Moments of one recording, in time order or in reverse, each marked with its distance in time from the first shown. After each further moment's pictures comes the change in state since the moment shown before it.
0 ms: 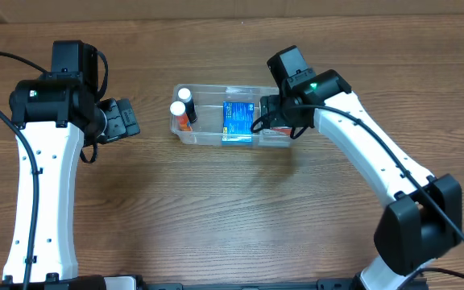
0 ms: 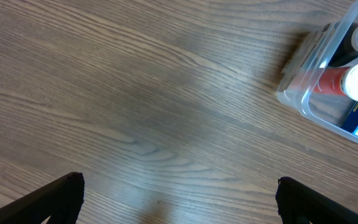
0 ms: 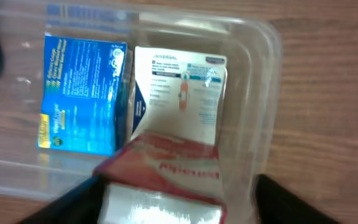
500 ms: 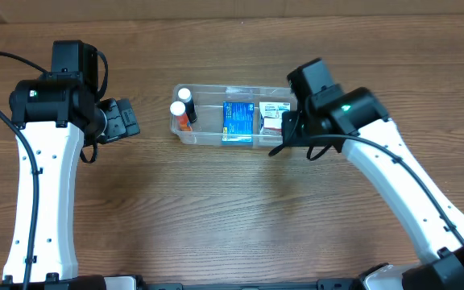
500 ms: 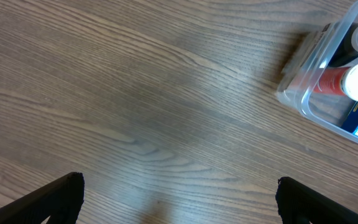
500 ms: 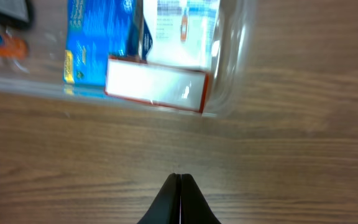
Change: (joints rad) left arm 0.000 0.000 0.000 0.000 0.000 0.000; right arm 0.014 -0.227 -0.129 -0.113 -0.071 0.027
